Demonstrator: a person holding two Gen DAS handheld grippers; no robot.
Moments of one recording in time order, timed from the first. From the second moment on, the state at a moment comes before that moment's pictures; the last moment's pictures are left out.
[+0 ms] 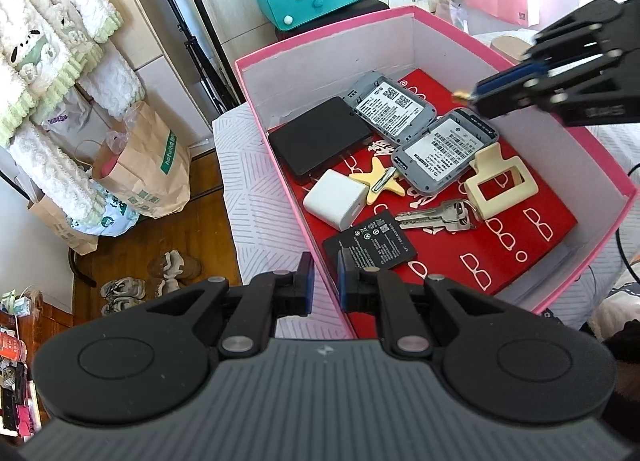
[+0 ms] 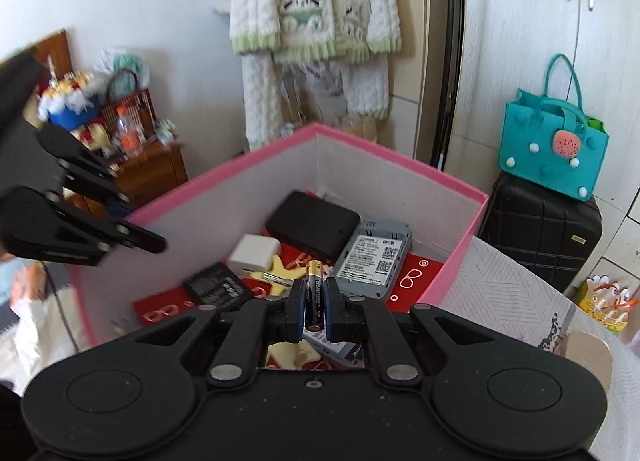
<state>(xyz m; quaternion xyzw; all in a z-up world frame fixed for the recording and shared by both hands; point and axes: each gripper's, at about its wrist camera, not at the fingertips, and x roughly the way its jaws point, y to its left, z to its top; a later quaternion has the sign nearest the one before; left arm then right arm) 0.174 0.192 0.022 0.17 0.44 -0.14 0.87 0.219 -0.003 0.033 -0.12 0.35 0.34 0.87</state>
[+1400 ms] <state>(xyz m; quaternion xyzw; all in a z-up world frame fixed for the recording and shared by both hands) 0.171 0.192 0.020 0.16 0.43 -0.14 0.88 0.249 -0.099 -0.030 -0.09 0.41 0.21 0.88</state>
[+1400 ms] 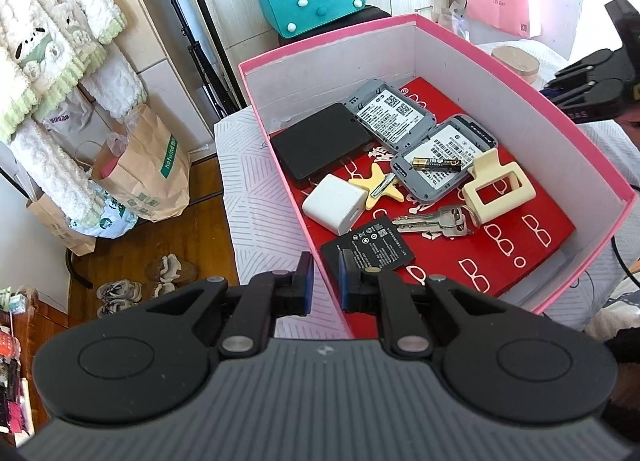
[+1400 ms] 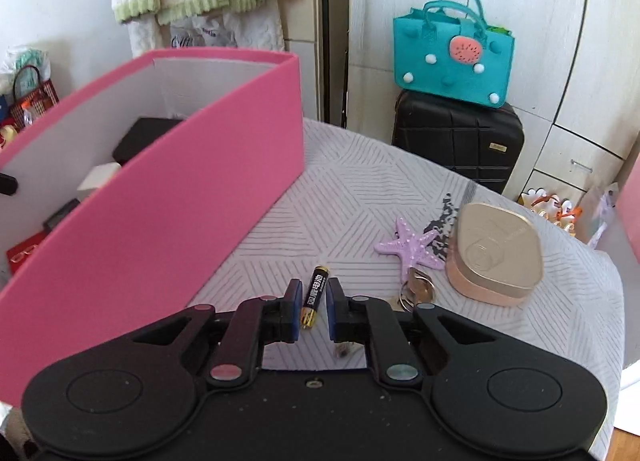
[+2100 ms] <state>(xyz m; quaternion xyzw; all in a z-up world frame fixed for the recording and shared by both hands) 0.170 0.191 0.019 0.16 0.43 -0.14 0.88 0.230 -0.100 0.011 -0.07 0.36 0.23 0.90</state>
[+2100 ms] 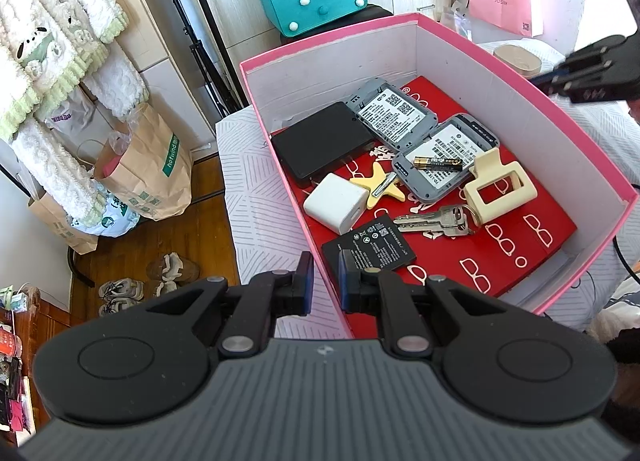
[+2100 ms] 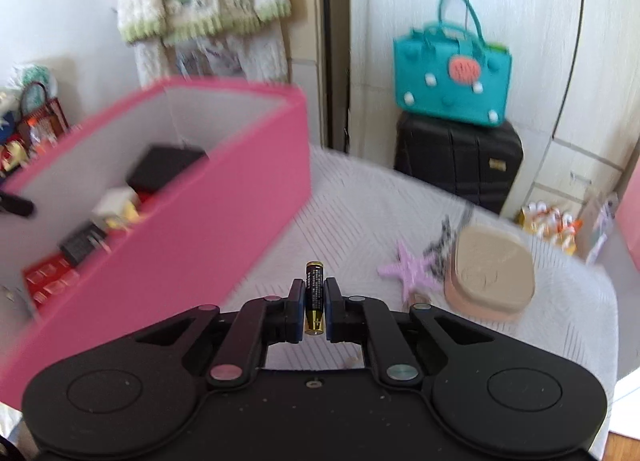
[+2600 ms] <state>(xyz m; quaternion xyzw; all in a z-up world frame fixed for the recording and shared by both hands) 0.169 0.193 0.020 0.15 0.43 -0.13 0.88 0.261 -0.011 0.058 -0.09 0.35 0.35 0.86</state>
